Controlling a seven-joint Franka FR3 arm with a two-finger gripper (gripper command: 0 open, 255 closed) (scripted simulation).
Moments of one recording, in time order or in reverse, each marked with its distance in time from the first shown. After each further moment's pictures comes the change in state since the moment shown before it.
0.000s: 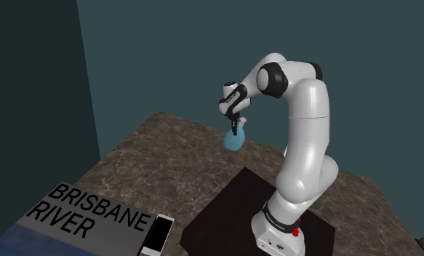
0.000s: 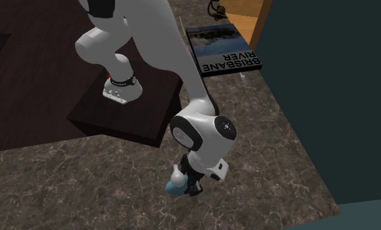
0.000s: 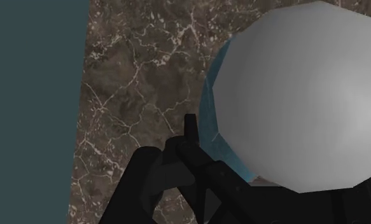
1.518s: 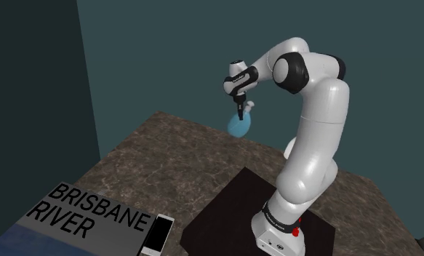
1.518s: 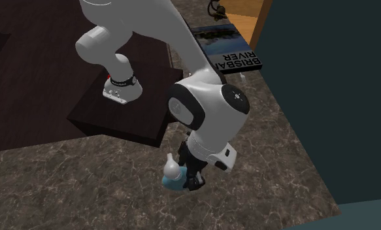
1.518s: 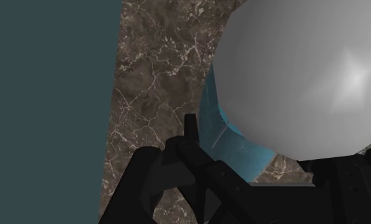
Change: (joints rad) arm 0.025 -0.205 -0.017 0.040 -0.013 -0.231 -0.067
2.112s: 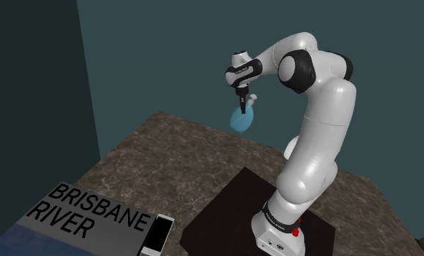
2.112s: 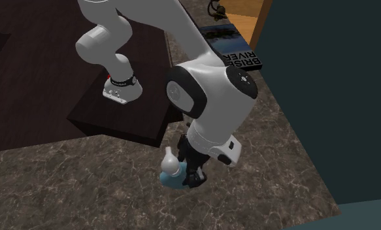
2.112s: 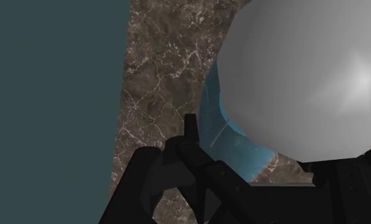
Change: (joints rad) arm 0.008 -0.057 -0.002 0.048 -0.002 -0.100 -0.028
